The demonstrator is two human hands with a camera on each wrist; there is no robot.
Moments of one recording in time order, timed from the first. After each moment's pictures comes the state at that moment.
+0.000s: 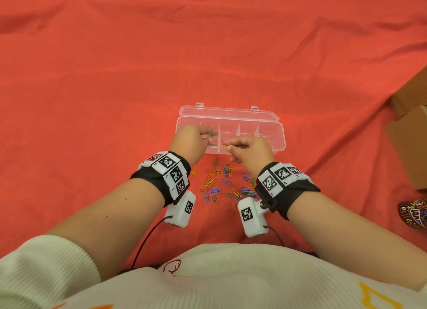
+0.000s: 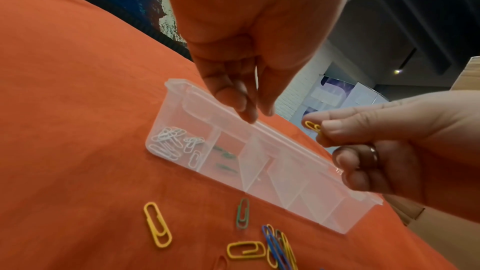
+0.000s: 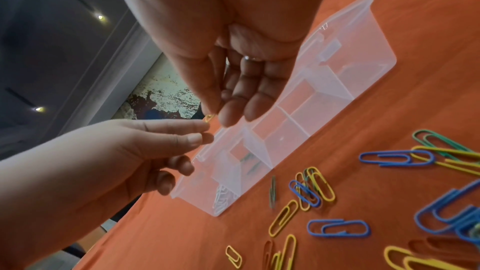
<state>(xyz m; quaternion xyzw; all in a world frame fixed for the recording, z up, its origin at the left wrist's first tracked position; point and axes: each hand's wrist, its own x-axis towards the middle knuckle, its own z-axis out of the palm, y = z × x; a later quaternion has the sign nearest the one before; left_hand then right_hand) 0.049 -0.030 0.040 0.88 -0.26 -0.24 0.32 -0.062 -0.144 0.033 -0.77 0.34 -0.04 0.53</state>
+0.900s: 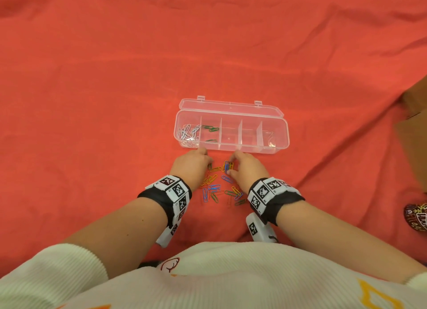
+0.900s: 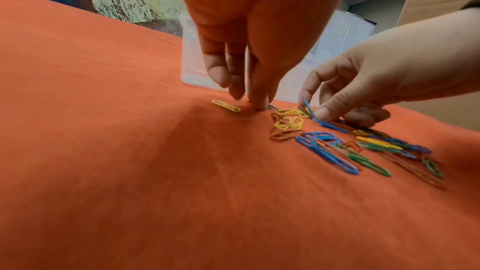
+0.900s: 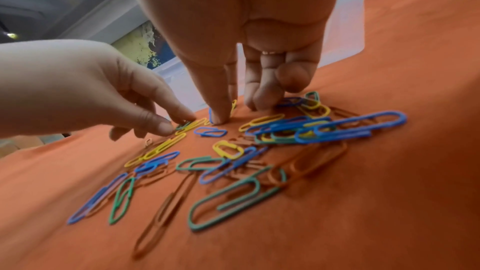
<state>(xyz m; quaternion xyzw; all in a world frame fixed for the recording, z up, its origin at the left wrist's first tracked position) 0.021 -0.011 -0.025 0.87 -0.43 -0.22 0.06 -0.078 -0.139 -0.007 -0.89 0.32 0.17 0.29</state>
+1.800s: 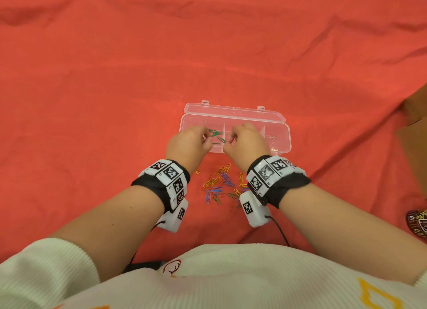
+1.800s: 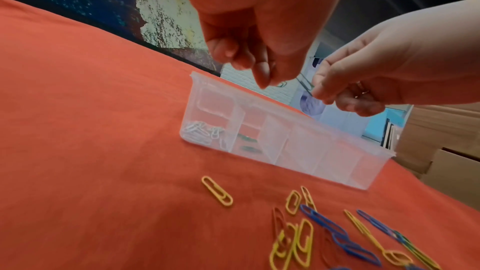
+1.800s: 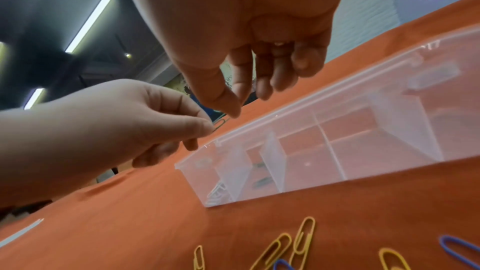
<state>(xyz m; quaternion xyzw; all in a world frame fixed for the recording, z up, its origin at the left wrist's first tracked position) 0.040 -0.017 0.026 0.91 -0.30 -0.11 0.26 -0.036 -0.139 0.042 -0.92 0.28 0.01 0.26</state>
